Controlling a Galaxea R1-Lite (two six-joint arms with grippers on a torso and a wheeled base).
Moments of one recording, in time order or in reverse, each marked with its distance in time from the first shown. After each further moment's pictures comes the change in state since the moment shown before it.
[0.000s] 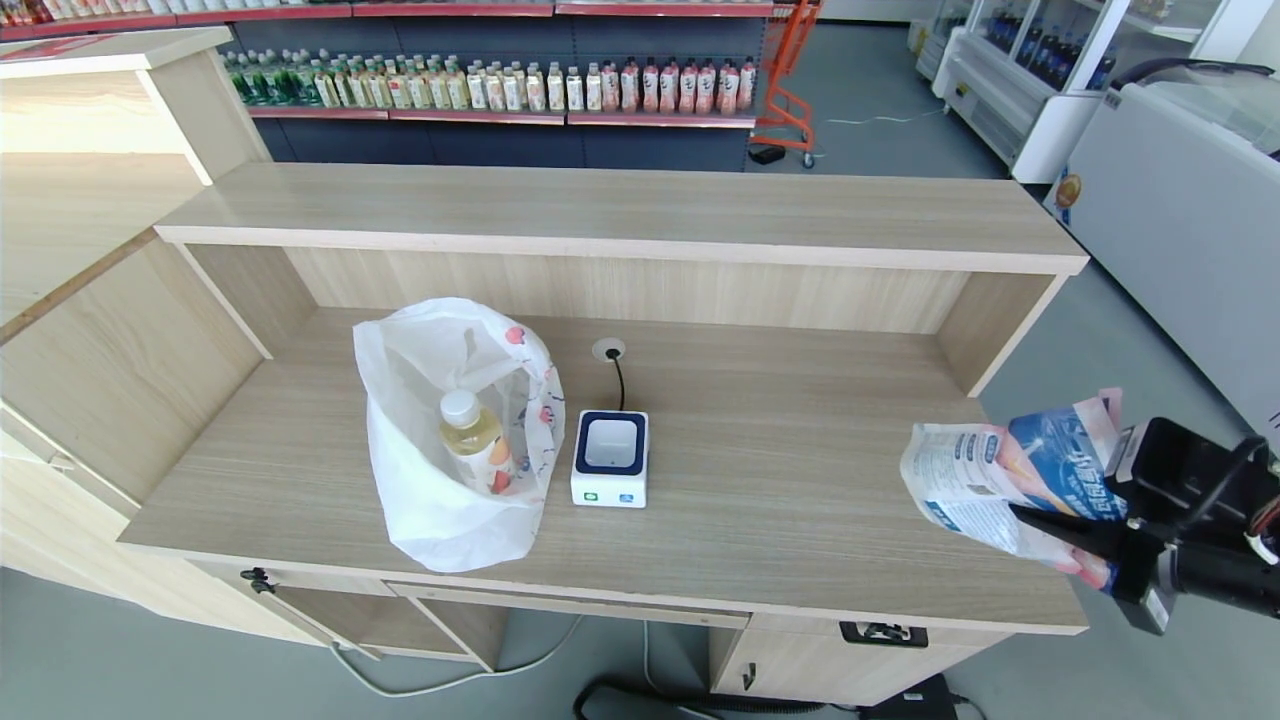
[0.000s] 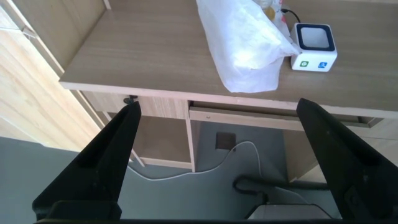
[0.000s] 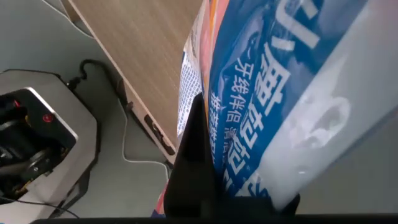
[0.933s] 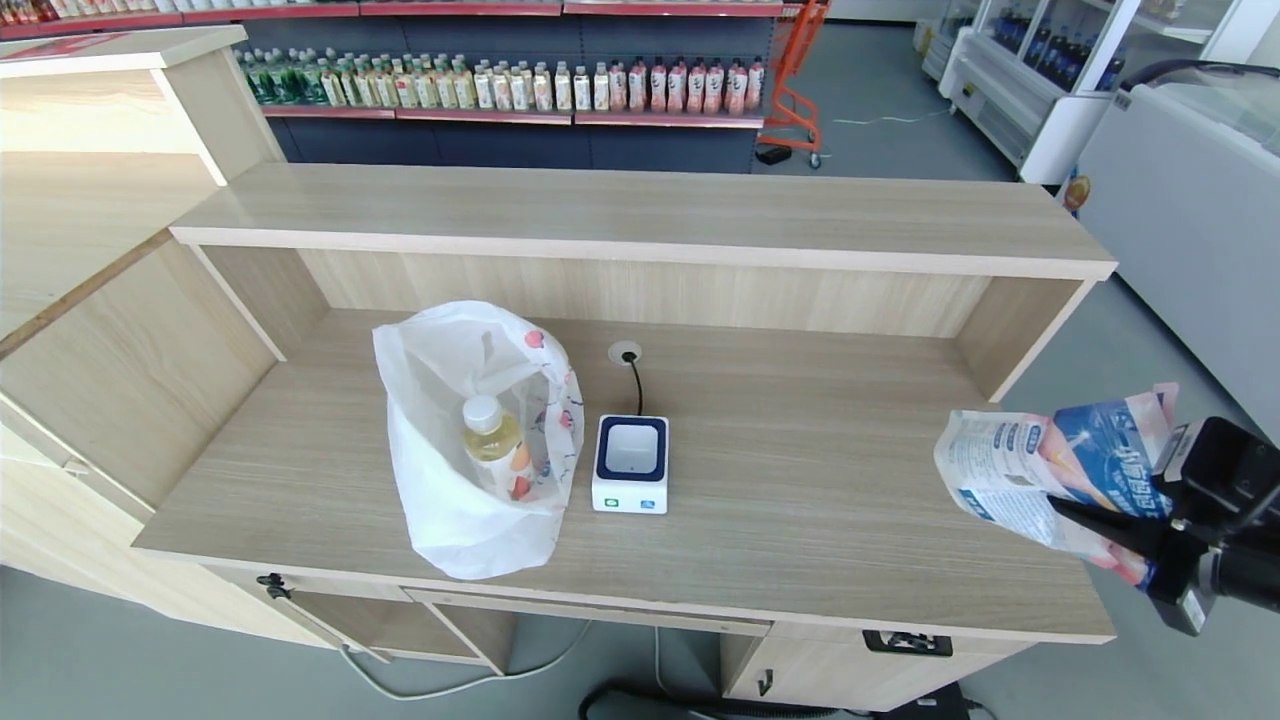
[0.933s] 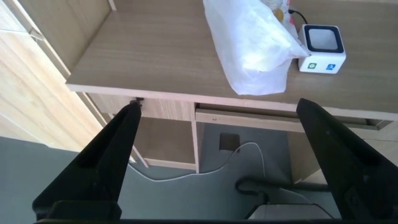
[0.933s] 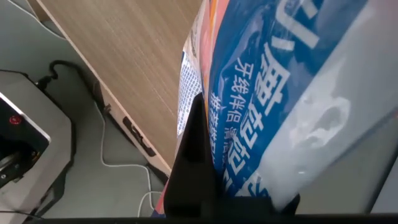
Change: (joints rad) left arm -0.001 0.000 0.000 0.000 0.000 -0.001; right arm -0.070 -0.058 0.041 -0.044 0.003 0.002
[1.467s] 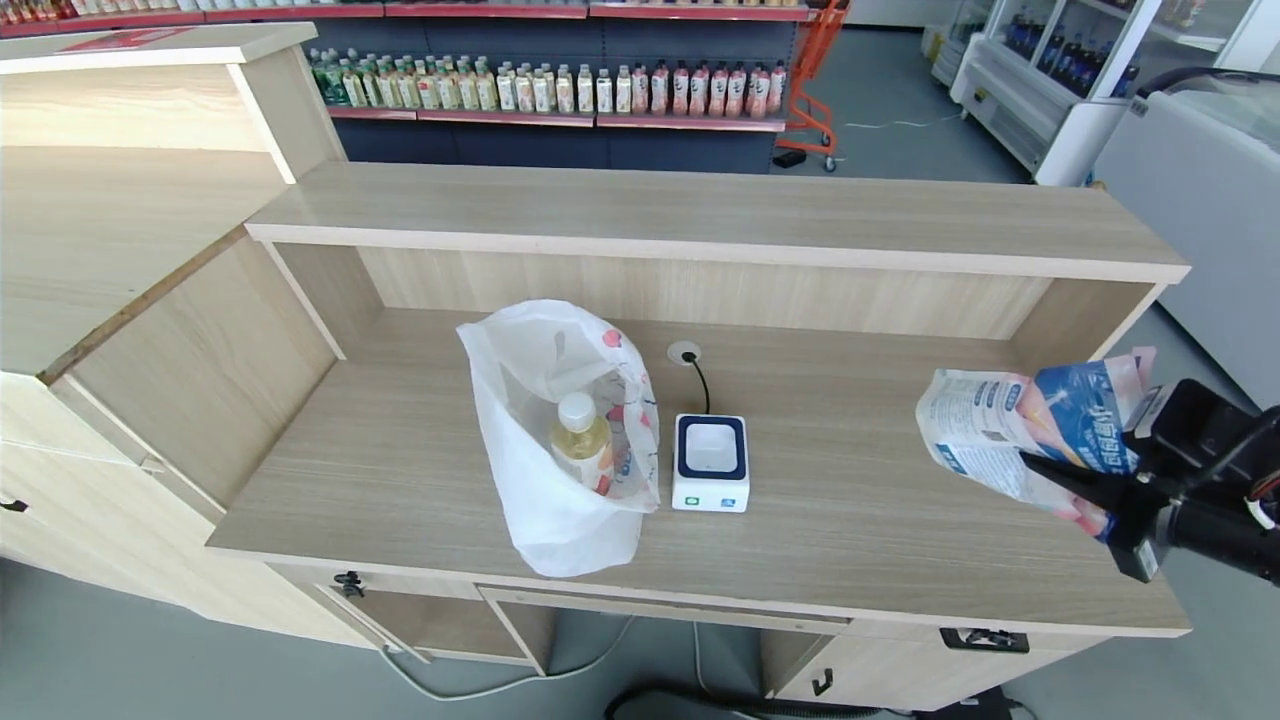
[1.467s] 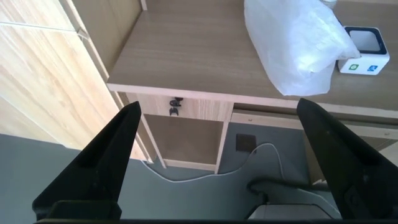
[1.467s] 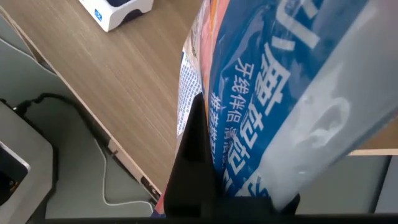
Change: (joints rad) left arm 0.000 0.000 0.000 0.000 0.000 0.001; right arm -0.005 0.124 -0.004 -0.225 0.034 0.047
